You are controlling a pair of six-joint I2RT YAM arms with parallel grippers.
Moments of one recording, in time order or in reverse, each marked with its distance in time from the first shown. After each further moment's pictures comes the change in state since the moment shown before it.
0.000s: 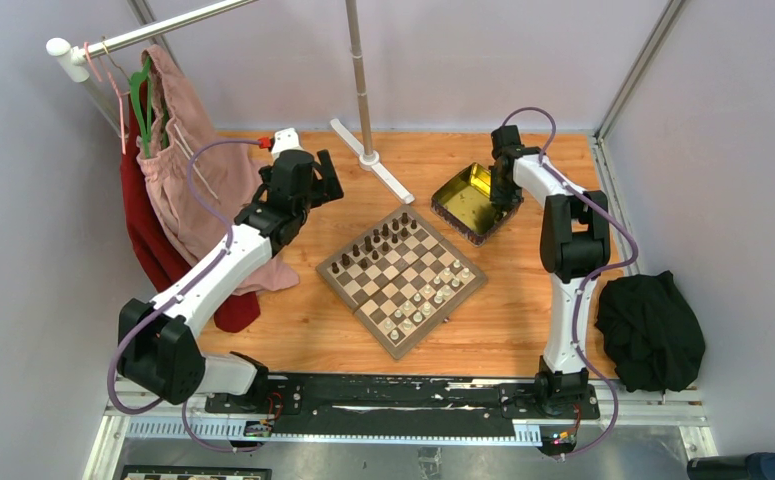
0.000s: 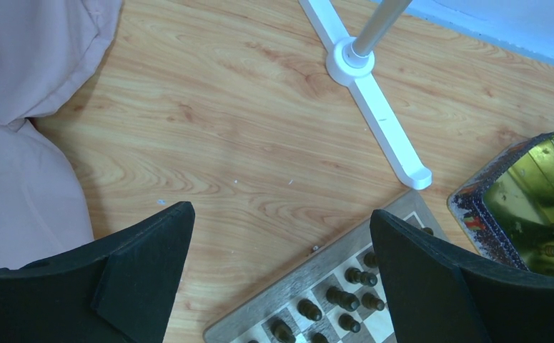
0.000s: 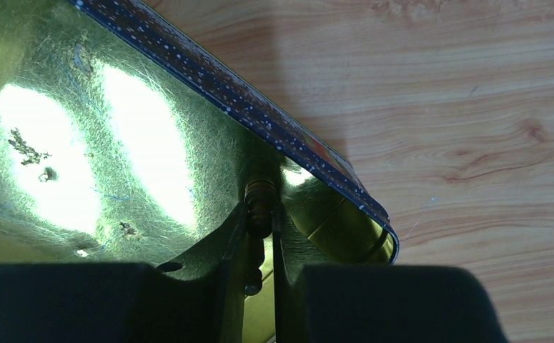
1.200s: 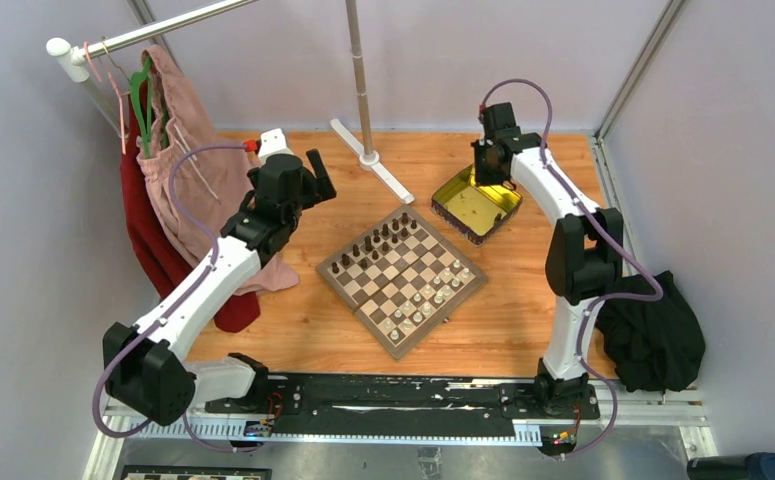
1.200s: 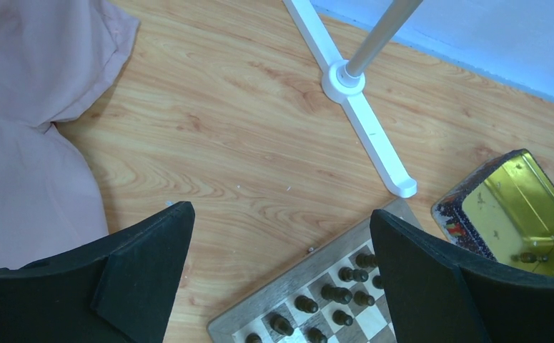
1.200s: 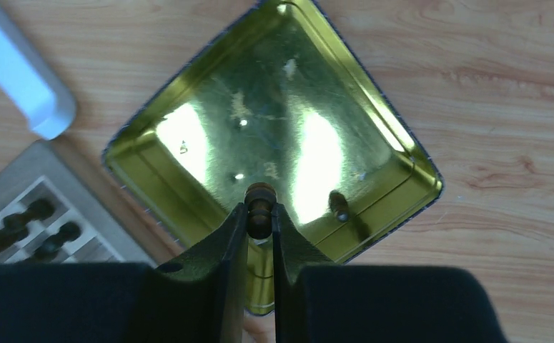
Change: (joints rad) left arm 0.000 -0.097 -0.024 -0.012 -0.020 -0.008; right arm 0.087 -0.183 0.021 0.000 -0.105 -0.048
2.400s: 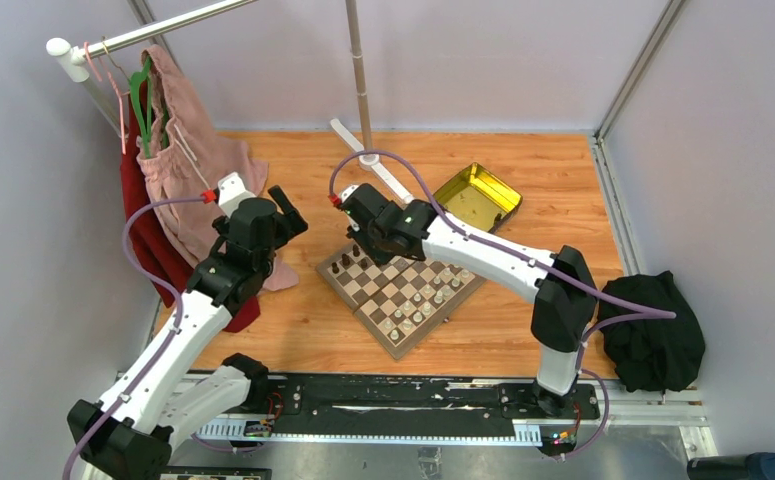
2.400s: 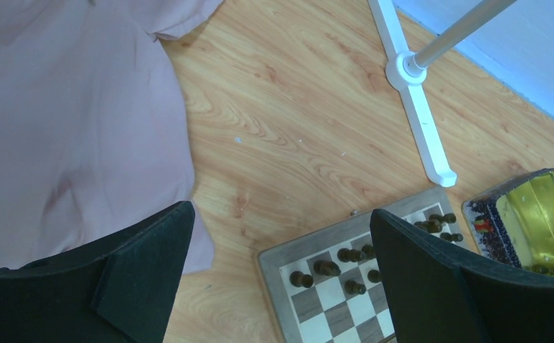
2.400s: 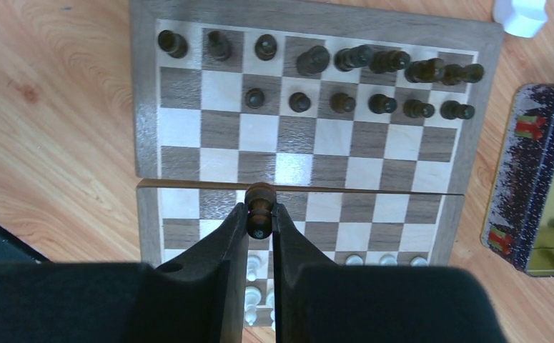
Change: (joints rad) left arm 0.000 -0.351 -0.204 -0.216 -0.132 -0.187; right arm 0.755 -0.167 -0.105 -0.072 0.113 -0.055
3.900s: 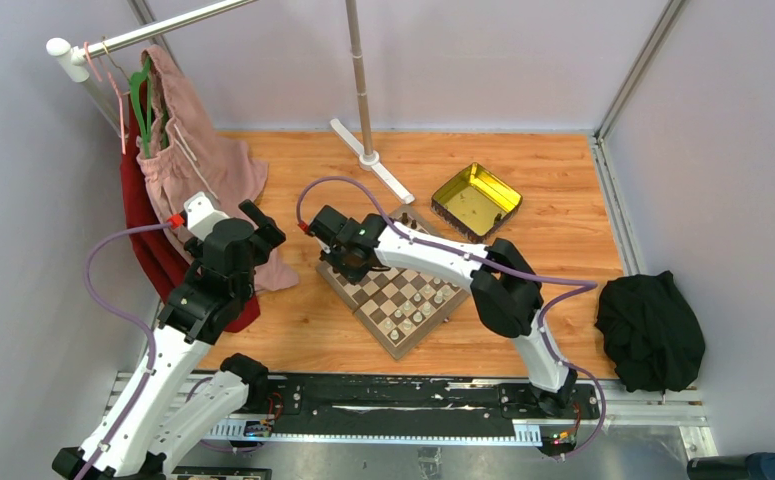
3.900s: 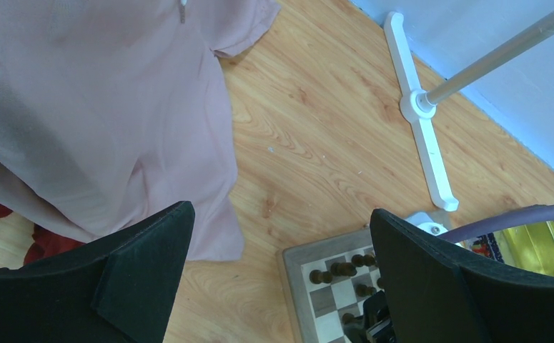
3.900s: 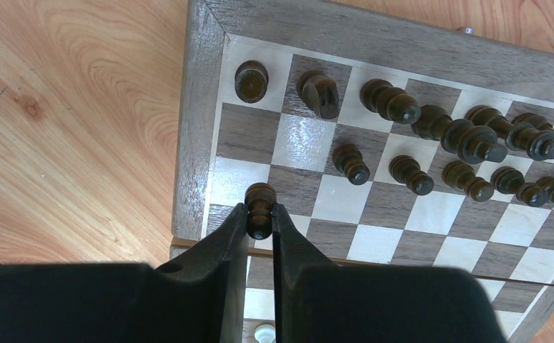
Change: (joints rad) left arm 0.000 -0.201 -0.004 -0.163 -0.107 -0.061; right arm 0.072 0.299 0.169 -0.014 -0.072 -0.012
